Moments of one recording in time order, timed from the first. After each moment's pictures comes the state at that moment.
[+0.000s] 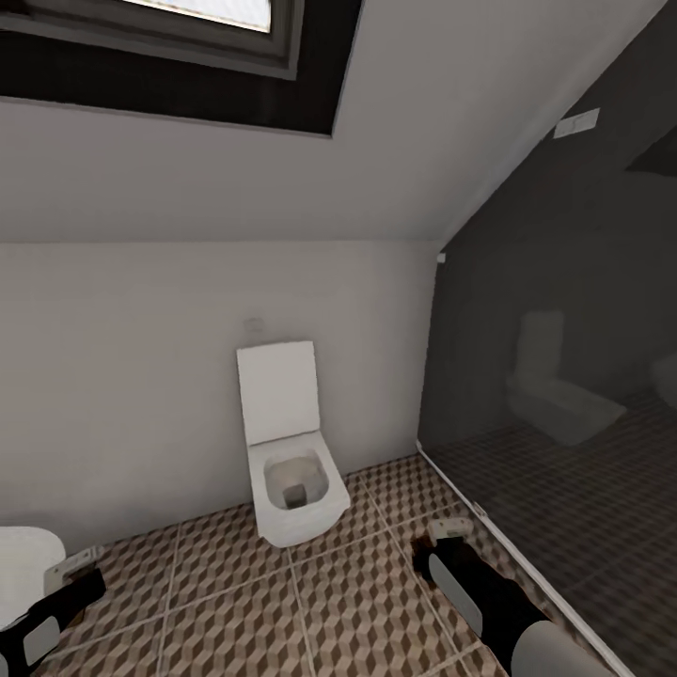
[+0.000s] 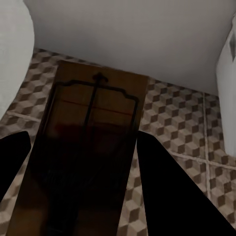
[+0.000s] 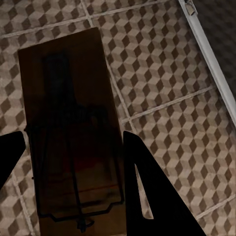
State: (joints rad) left arm -0.65 0.41 -0.41 -0.01 0.99 -0.17 -0.17; right arm -0.56 -0.05 0.50 -0.72 -0.52 0.61 -0.46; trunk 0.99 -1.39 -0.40
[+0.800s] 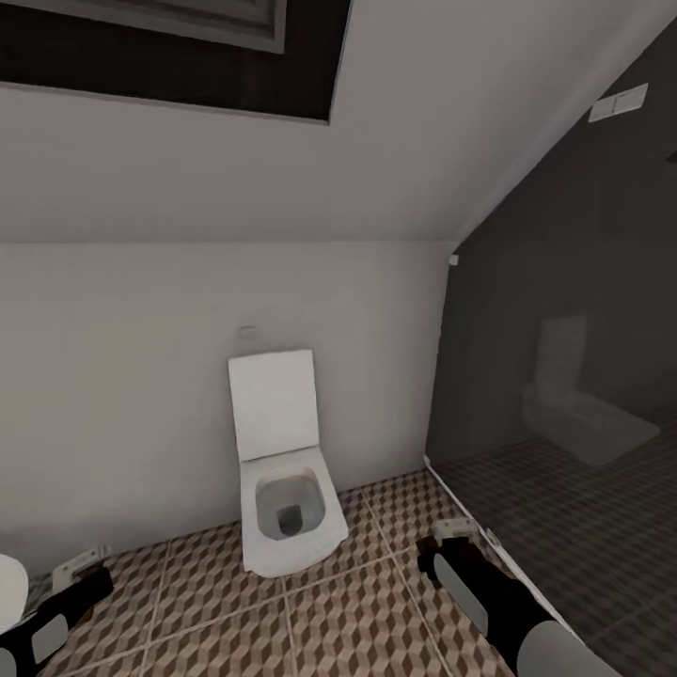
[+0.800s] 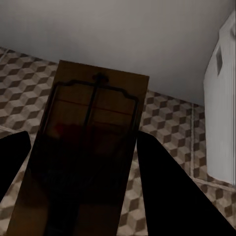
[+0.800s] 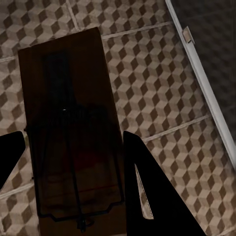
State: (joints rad) left arm -0.65 0.39 -0.41 -0.02 0.99 -0.17 -0.17; right arm -0.56 -0.07 0.50 -0.72 -0.52 0.61 -0.45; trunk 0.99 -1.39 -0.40
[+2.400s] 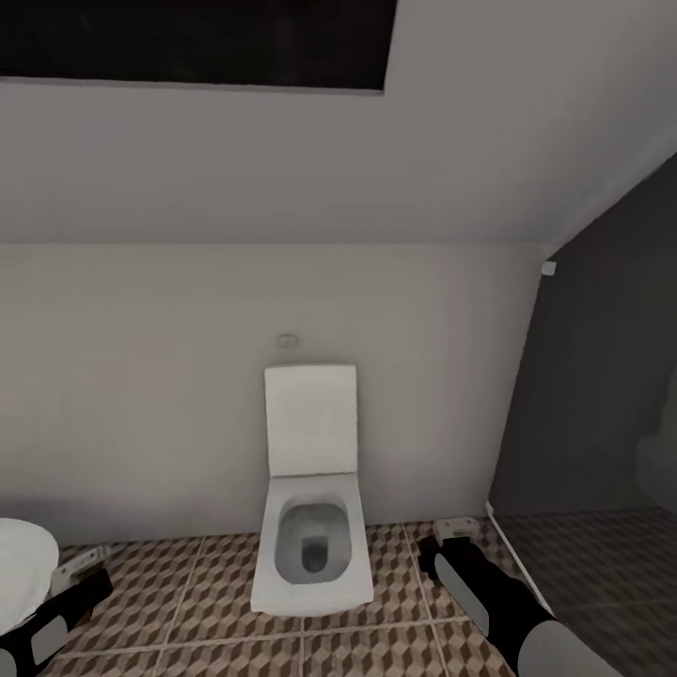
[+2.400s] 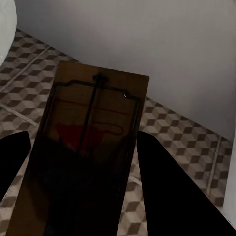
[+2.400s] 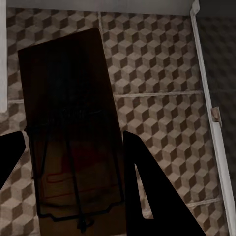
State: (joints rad) left arm -0.65 0.39 -0.41 -0.01 0.99 -0.17 -0.17; right arm -0.56 -0.08 0.50 -0.72 -0.52 0.61 -0.45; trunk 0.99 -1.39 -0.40
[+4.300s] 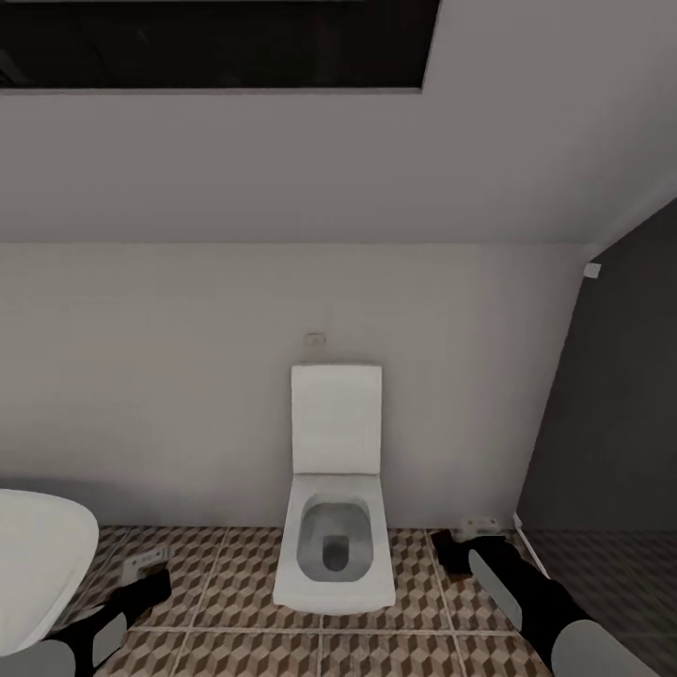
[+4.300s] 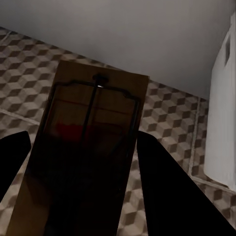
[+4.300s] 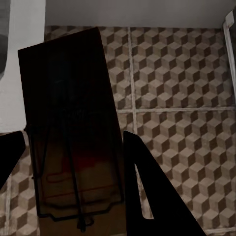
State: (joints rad) left arm -0.65 0.25 -0.47 -0.03 0.83 -0.17 -0.17; right arm -0.56 -0.17 0.44 -0.70 -0.53 0.56 -0.27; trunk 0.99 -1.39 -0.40
